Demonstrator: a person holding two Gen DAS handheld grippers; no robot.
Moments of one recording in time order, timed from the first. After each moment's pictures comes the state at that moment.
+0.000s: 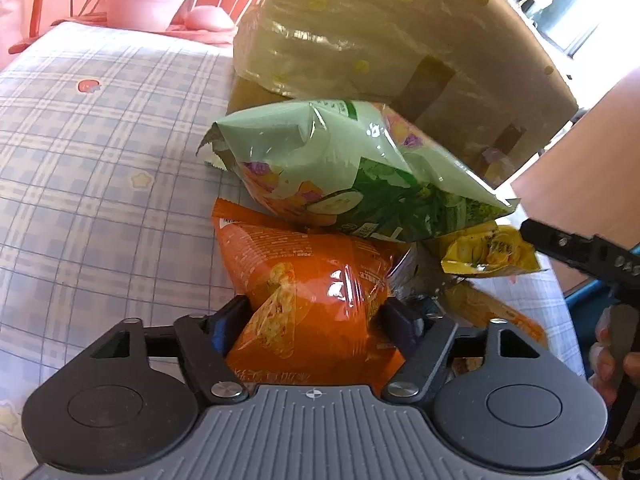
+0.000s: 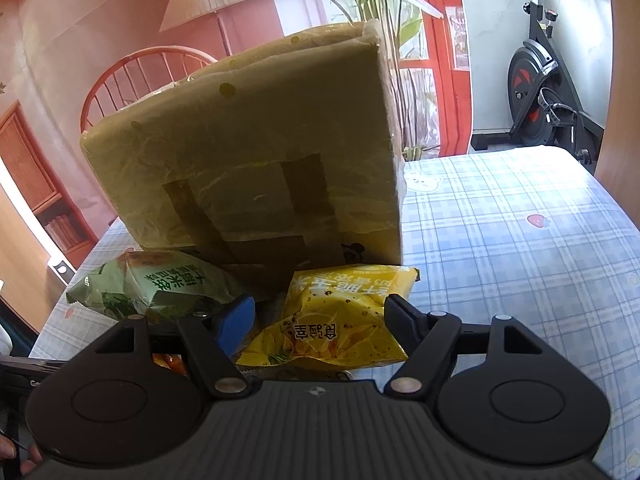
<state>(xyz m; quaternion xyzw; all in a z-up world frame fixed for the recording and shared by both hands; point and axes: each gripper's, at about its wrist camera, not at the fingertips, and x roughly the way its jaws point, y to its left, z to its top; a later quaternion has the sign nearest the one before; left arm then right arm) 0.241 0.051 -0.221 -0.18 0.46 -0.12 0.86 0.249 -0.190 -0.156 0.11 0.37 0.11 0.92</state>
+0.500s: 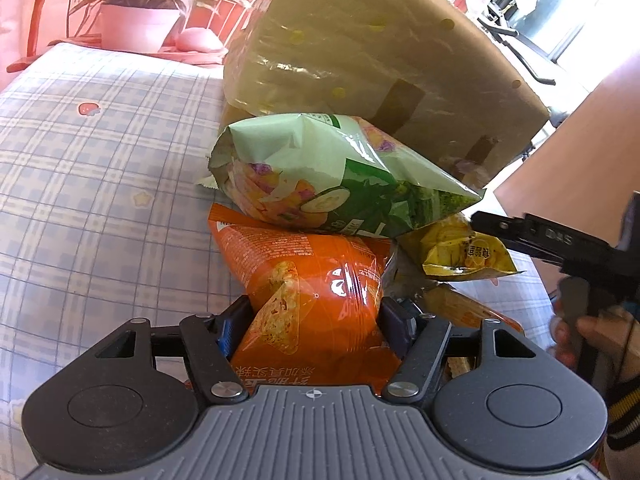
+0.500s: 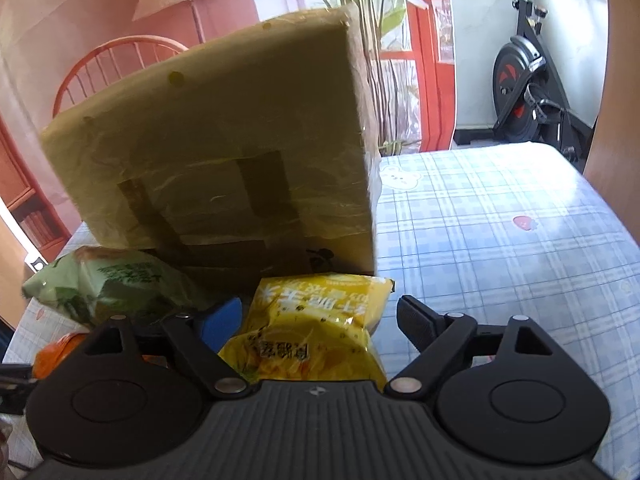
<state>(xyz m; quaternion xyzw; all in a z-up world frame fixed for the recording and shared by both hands) 0.228 0.054 -0.202 -0.17 0.44 -0.13 0.87 0.280 -0.195 -0.172 0.11 0.39 0.08 0.91</state>
